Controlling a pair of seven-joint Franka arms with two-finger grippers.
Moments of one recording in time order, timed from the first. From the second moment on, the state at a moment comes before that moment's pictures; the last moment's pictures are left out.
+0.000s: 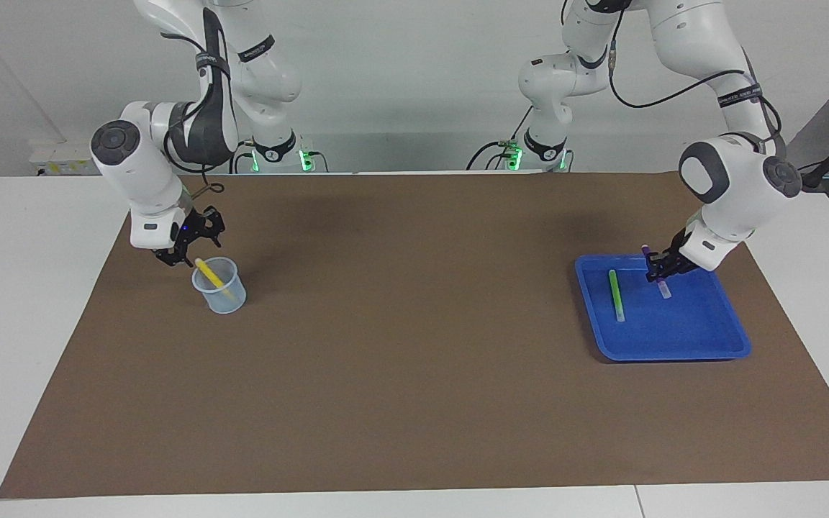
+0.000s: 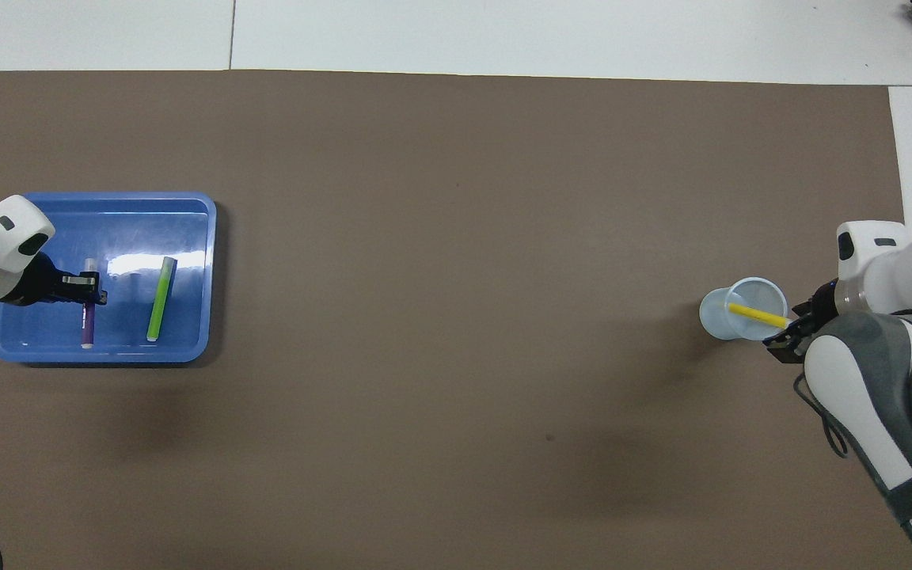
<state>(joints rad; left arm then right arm) 0.11 0.23 0.07 -2.01 -0.10 2.16 0.26 -0.41 -0.03 0.31 -2.18 -0.04 2.07 -0.83</state>
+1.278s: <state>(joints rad) 0.13 0.30 0.07 -2.01 -0.10 2.32 0.30 -0.44 -0.03 0.31 -2.21 -0.04 2.10 -0.83</state>
